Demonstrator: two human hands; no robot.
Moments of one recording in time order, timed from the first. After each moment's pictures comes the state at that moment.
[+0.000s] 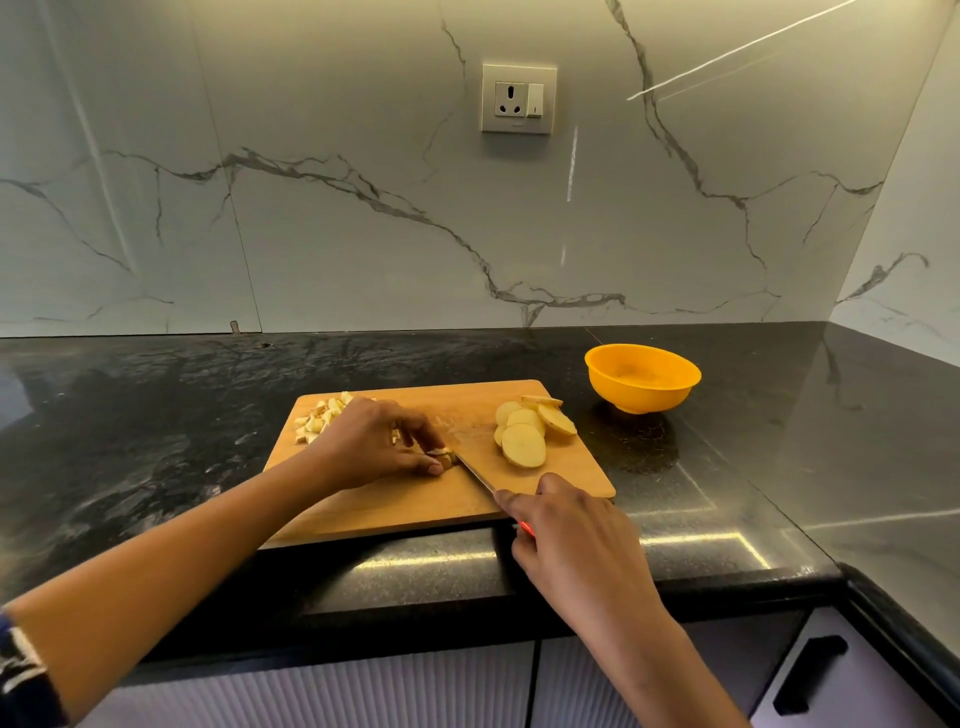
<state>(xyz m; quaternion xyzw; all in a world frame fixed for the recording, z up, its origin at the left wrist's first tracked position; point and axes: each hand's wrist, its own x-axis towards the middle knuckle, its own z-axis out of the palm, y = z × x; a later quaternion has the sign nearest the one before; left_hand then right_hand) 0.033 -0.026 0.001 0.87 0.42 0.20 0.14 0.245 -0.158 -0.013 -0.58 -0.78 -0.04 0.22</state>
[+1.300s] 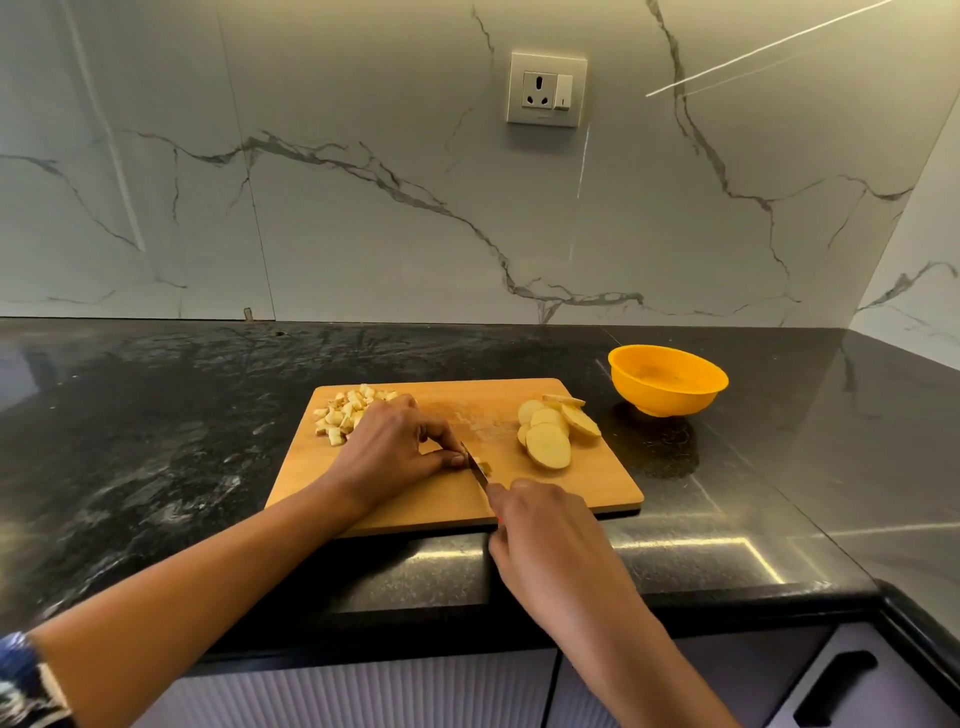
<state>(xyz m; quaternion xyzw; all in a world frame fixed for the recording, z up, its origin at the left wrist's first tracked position) 0.038 -0.045 -0.013 0.83 0.46 0.30 0.04 0.206 -0.147 -0.010 -0.57 -0.80 -0.01 0.18</state>
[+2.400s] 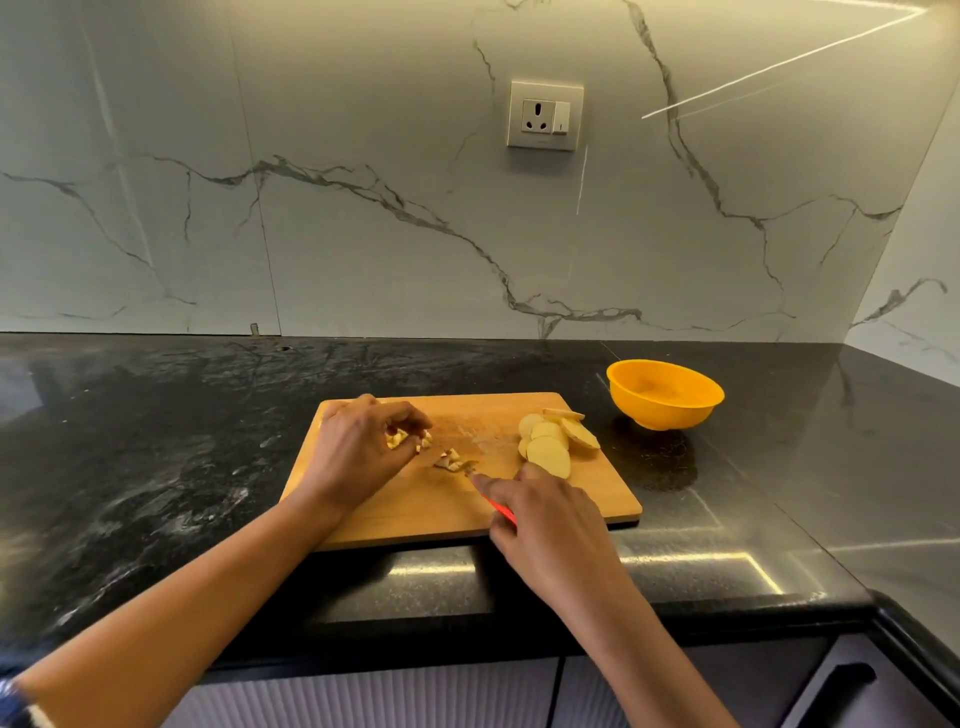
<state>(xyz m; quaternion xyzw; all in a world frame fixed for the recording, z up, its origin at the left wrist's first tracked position) 0.012 -0.039 -0.016 0.79 0.48 0.39 -0.04 0.211 -0.132 -0.012 -0.56 -0.79 -0.02 0.23</state>
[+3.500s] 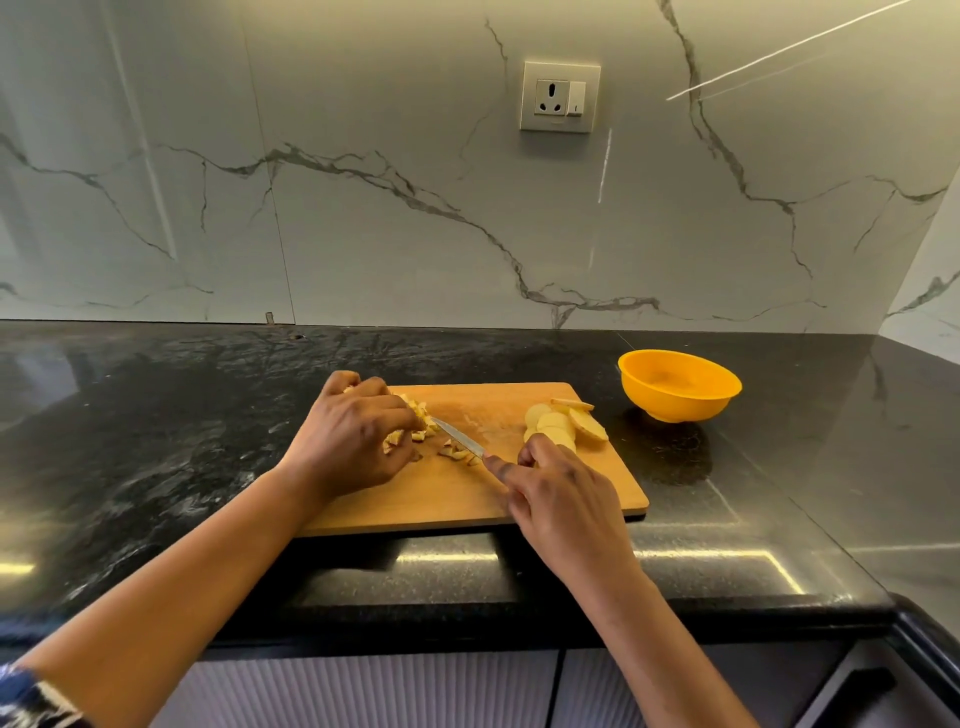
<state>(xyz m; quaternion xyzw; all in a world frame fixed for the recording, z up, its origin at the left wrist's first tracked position) -0.003 -0.035 -0.015 0.84 0.41 0.24 -0.25 0.228 -0.104 -0.036 -0.53 -0.79 -0.13 0.27</state>
